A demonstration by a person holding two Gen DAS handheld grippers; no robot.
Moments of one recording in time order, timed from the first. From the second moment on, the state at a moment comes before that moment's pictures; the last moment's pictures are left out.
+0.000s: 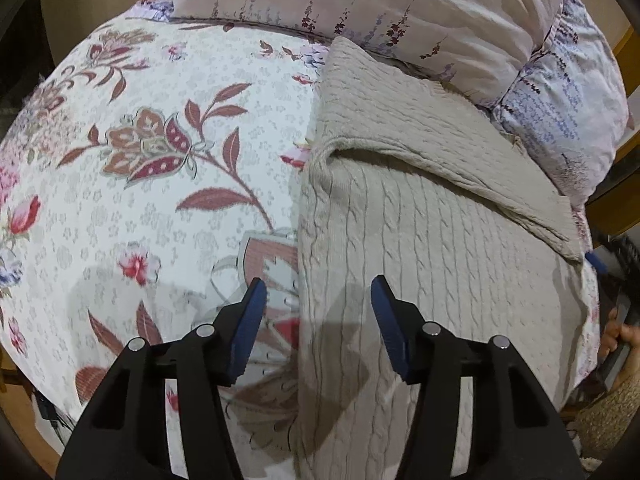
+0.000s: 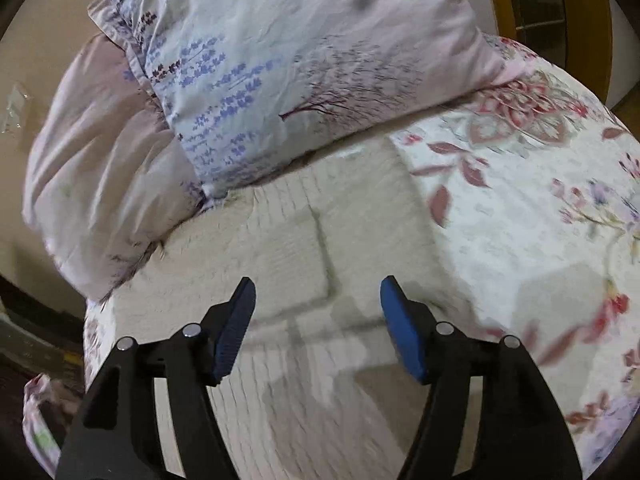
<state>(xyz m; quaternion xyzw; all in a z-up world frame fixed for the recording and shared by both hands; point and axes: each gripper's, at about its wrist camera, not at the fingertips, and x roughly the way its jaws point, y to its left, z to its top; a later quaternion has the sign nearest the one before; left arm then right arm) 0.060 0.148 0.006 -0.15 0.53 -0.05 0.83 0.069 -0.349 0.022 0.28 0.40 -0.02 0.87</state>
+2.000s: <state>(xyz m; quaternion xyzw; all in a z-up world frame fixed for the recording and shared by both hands) 0.046 0.162 0.049 -0.26 0.47 -0.18 0.83 -0.032 -0.366 0.045 0.24 0.42 0.17 0.86</state>
